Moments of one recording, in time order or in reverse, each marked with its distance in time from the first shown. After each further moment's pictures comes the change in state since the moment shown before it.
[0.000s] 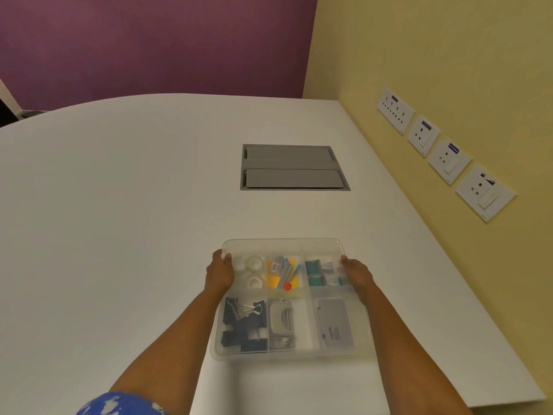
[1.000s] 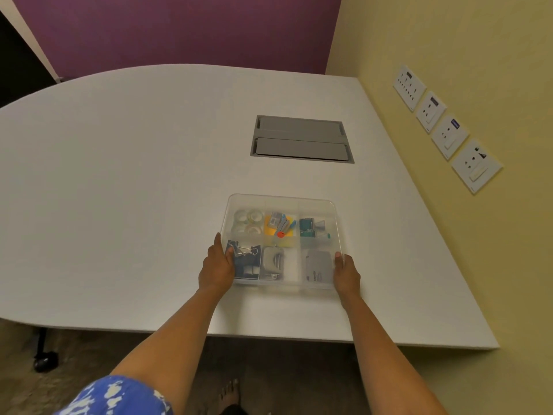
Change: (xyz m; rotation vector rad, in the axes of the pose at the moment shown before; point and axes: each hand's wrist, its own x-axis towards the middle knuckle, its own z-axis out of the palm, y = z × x) left_hand -0.136 -0.041 0.003 0.236 0.133 0.079; right_hand -0.098 0.076 0.011 0.124 0.070 -0.170
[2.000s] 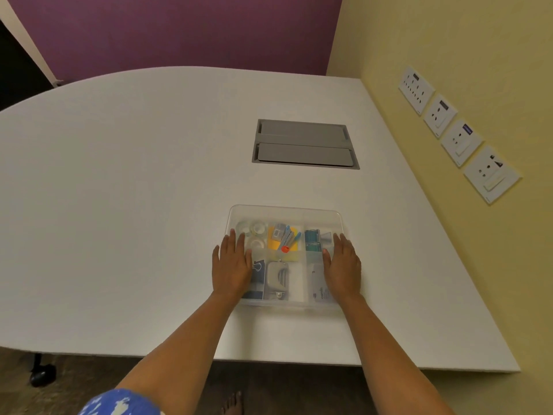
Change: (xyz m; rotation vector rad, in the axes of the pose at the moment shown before) left_hand 0.032 0.024 0.013 0.433 0.060 0.256; right_hand 0.030 -0.036 0.021 -0.600 0.105 -0.366
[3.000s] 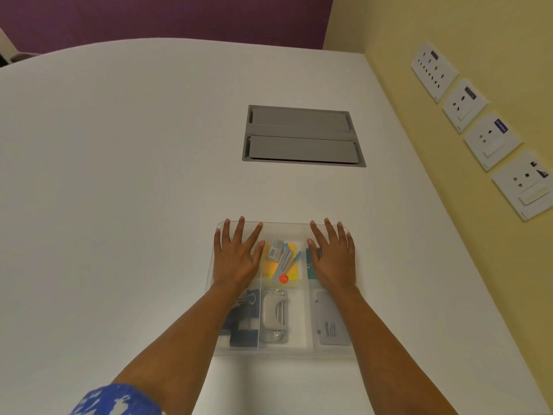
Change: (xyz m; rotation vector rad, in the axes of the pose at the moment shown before) left_hand 0.093 0.017 0.015 0.141 -0.094 0.149; right_hand 0.088 -0.016 0.029 -0.205 -0.038 -0.155
